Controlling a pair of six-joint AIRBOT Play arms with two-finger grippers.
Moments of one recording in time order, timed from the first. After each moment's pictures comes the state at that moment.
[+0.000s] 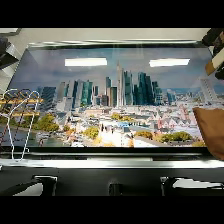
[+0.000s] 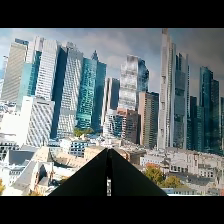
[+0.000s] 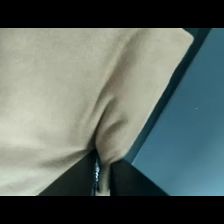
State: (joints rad) left arm 0.13 -1.30 1.96 1.19 -1.49 -1.78; right arm -0.92 -1.61 1.33 -1.86 1.56 1.93
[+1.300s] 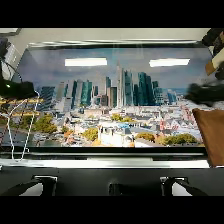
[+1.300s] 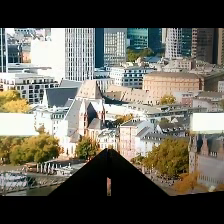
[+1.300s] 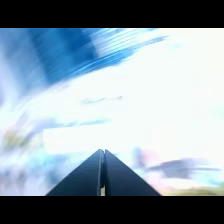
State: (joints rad) left arm 0.12 -1.21 1.46 1.29 -1.42 -1.49; right arm -0.27 -1.24 1.33 -1.12 1.31 1.51
